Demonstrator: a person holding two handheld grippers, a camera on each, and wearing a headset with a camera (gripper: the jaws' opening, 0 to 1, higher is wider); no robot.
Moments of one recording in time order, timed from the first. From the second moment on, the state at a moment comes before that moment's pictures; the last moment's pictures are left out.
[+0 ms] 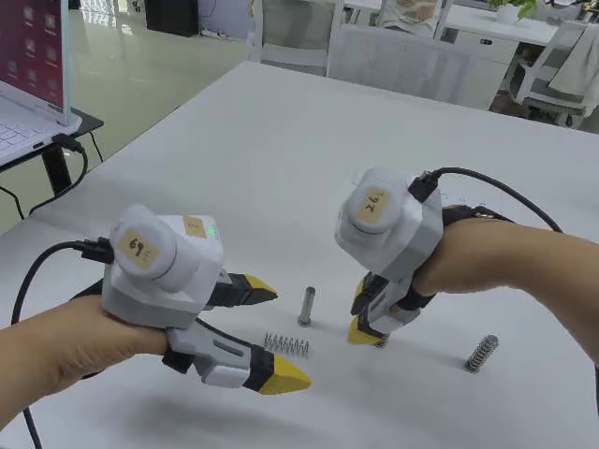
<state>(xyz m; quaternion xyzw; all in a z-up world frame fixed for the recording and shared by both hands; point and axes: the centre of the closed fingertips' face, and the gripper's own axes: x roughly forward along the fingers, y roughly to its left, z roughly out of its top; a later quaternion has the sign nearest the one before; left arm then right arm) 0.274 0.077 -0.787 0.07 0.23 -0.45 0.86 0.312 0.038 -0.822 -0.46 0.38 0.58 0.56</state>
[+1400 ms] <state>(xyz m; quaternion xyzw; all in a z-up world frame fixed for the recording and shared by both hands) 0.272 0.077 -0.793 0.07 0.24 -0.45 0.86 0.293 0.080 -0.861 -0.42 0.37 0.61 0.56</state>
